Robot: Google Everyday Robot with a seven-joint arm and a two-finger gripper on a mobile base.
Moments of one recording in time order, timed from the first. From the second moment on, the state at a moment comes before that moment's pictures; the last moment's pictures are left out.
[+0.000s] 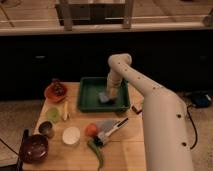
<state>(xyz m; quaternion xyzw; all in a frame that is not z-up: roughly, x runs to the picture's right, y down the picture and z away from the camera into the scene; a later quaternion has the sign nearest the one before) 0.040 0.035 0.936 -0.33 -0.14 -0.09 0.93</state>
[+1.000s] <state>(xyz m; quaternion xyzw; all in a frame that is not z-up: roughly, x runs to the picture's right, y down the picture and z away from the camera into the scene) 0.080 0.059 0.938 -0.35 -0.06 -0.10 0.93</state>
